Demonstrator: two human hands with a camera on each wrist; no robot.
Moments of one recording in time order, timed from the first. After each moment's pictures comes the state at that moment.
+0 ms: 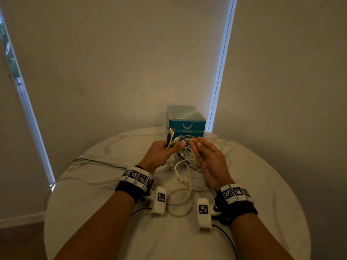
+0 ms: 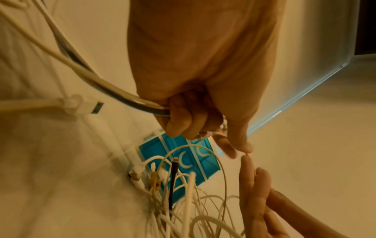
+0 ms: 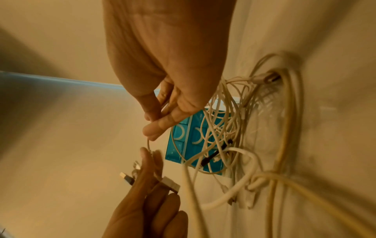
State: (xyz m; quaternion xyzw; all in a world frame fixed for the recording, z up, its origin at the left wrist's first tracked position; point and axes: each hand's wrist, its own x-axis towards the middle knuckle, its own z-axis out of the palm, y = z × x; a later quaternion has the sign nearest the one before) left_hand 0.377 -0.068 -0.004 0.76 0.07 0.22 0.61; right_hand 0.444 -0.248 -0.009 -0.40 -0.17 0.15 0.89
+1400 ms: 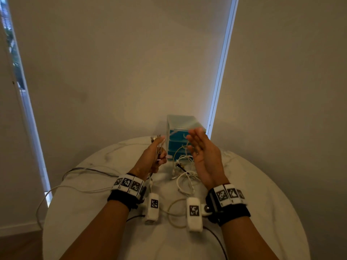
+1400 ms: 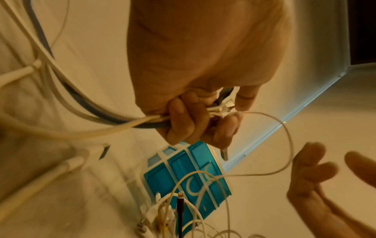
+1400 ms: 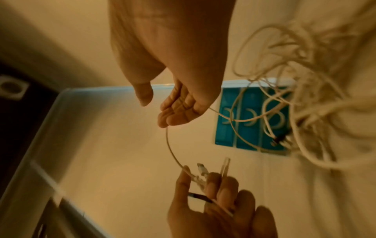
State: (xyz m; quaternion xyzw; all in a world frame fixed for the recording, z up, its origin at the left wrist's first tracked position) left_hand 0.357 -0.048 0.018 0.66 0.13 0.14 0.73; right_hand 0.415 -0.225 0.049 -0.41 -0.19 0.12 0.88
